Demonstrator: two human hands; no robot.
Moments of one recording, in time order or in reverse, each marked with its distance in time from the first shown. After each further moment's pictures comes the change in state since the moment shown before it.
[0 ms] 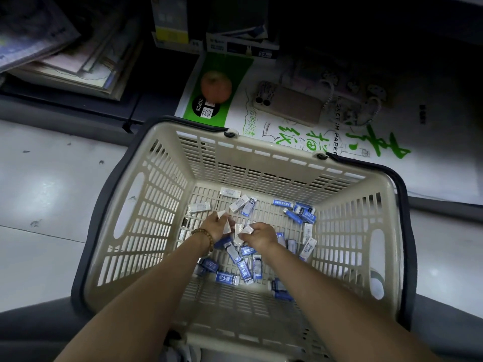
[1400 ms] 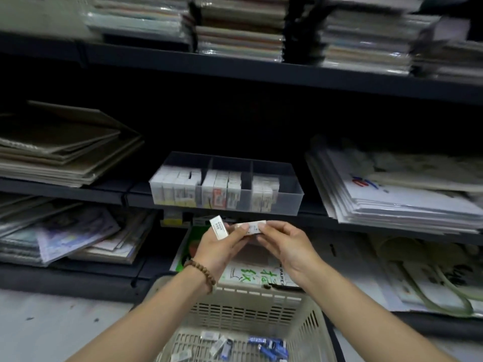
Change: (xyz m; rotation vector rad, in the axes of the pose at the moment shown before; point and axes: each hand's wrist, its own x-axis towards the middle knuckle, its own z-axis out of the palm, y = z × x) left_hand -0.261 0.235 0.006 -0.534 -0.301 0.760; right_hand -0.286 -0.202 -0.188 0.835 -0.075 -0.716
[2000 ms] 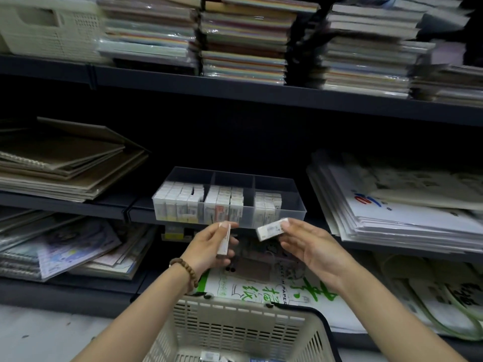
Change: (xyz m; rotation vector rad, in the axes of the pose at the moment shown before) left_hand 0.017 0.034 -0.020 0.461 -0.087 0.022; right_hand 0.002 -0.046 -0.026 -0.109 -0.187 -0.018
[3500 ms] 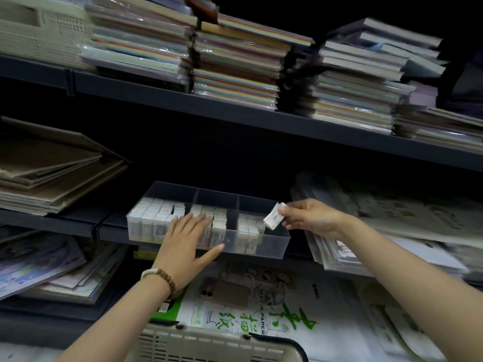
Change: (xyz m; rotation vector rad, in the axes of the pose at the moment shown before) left_hand 0.039 0.007 -0.016 1.267 0.250 0.534; right_hand 0.085 -0.093 -0.034 -0.643 -0.110 -0.029
